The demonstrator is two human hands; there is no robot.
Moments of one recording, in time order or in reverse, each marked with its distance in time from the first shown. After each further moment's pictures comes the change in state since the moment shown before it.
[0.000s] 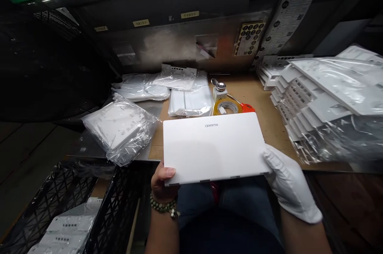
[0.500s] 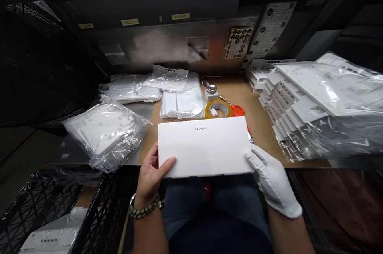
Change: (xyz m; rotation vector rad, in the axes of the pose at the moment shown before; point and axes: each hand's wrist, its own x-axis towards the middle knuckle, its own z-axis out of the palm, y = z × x) left_hand 0.013 0.014 -0.005 0.478 0.093 0.098; right_hand 0.002 0.004 0.000 -0.009 -0.046 0.028
